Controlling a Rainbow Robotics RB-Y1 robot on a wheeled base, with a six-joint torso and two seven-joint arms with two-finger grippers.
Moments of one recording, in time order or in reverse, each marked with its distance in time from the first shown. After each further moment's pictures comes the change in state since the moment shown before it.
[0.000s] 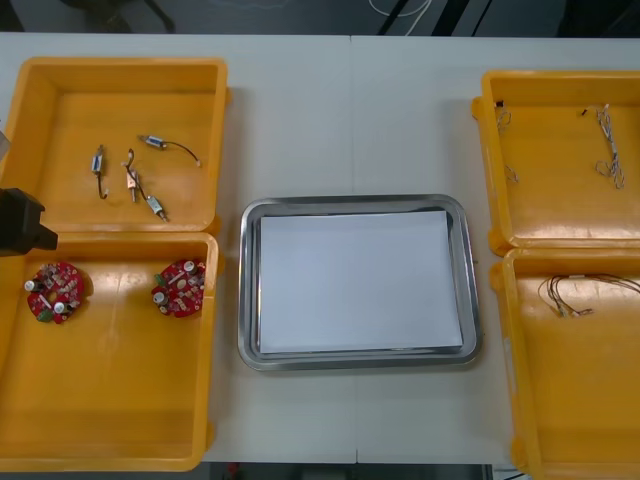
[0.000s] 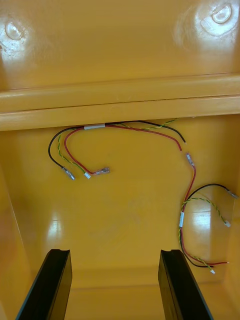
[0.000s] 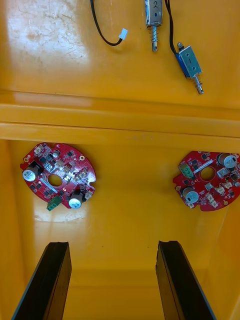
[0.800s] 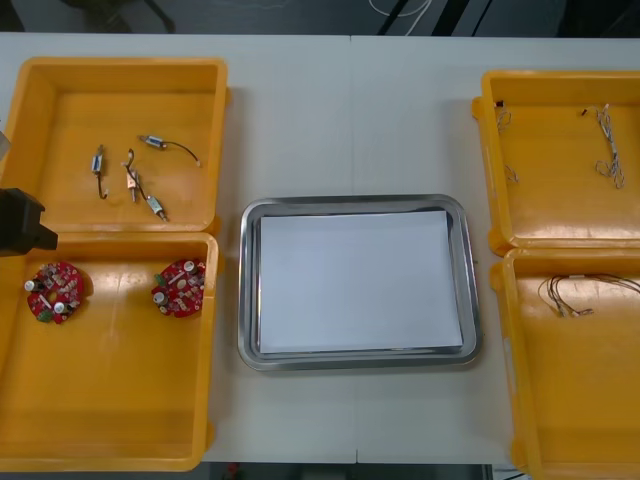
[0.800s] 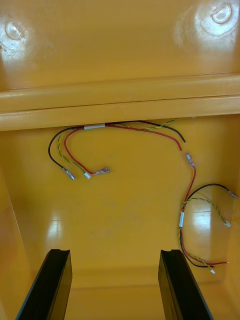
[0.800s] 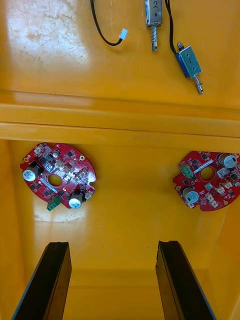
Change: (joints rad) right arm 0.000 0.000 0.000 0.000 0.000 0.000 0.000; left arm 0.000 0.000 0.000 0.000 0.000 0.000 0.000
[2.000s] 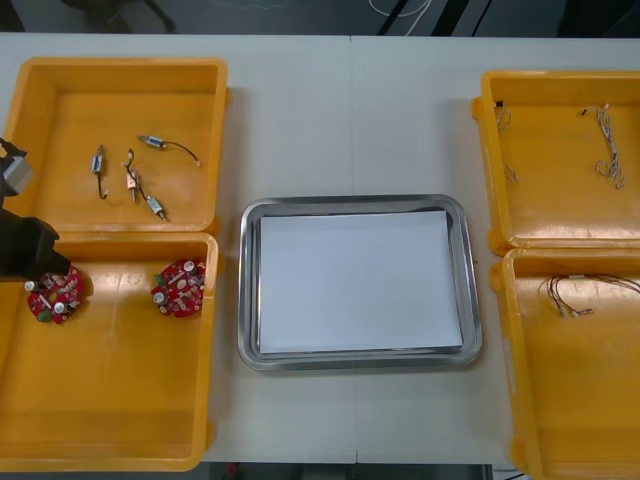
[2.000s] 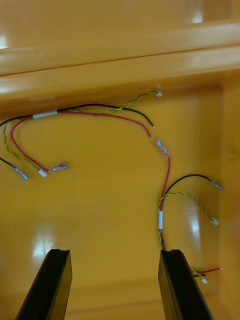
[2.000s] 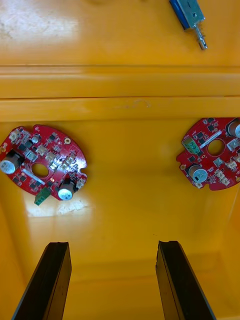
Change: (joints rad) right arm 0.297 -0.052 -0.001 -0.001 0.000 -0.364 0.001; left arm 0.069 -0.012 -0.032 0.021 0.017 -0.049 -0.114
